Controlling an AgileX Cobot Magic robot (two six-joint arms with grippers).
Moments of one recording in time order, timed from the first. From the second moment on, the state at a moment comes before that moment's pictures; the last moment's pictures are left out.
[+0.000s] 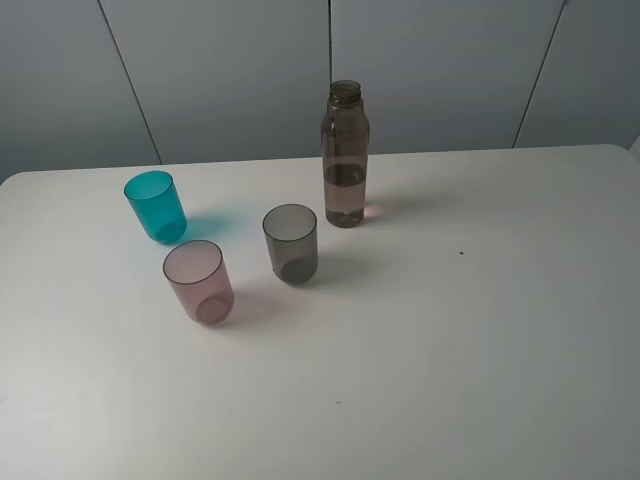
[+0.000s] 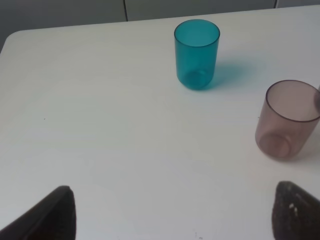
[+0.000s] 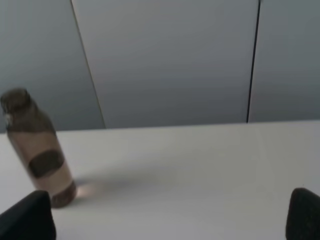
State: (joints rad) left arm -0.02 0.00 -0.51 -0.04 1.08 0.04; right arm 0.03 0.46 -0.66 0.12 0.63 -0.03
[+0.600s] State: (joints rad) left arm -0.02 0.00 -0.51 -0.04 1.08 0.04; right arm 0.43 1.15 -0.70 0.12 0.16 -0.13
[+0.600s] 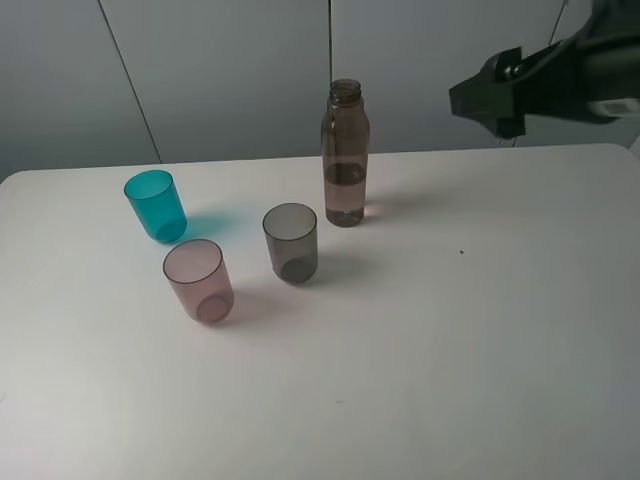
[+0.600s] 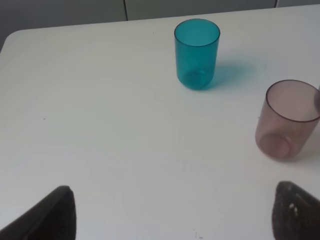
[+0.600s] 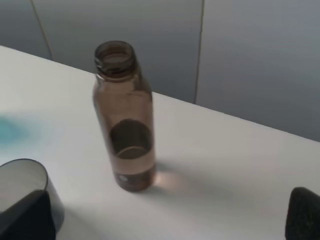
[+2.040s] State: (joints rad) left arm -0.02 0.00 -0.51 -0.04 1.08 0.04; right arm 0.47 1.96 -0.74 -0.06 -0.71 -0.08
